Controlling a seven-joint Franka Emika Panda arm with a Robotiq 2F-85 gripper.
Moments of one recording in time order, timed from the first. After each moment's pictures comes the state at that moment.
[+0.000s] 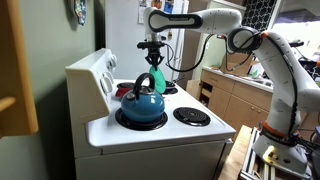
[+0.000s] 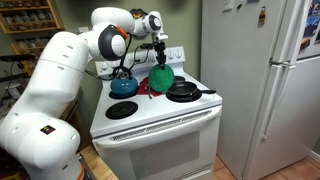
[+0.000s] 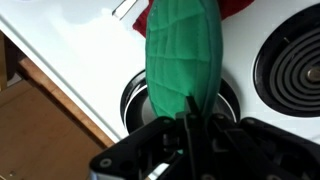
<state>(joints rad) 0.29 0.68 0.00 -0.91 -0.18 1.48 1.48</state>
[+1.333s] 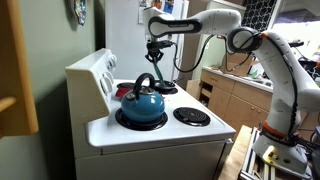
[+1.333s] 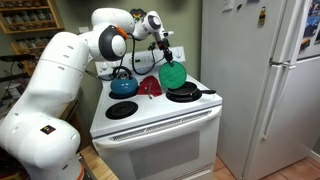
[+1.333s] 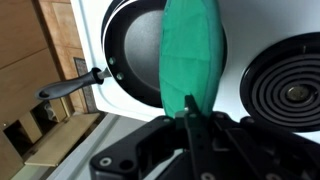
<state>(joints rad) 0.29 0.68 0.00 -0.92 -0.40 1.59 0.82</state>
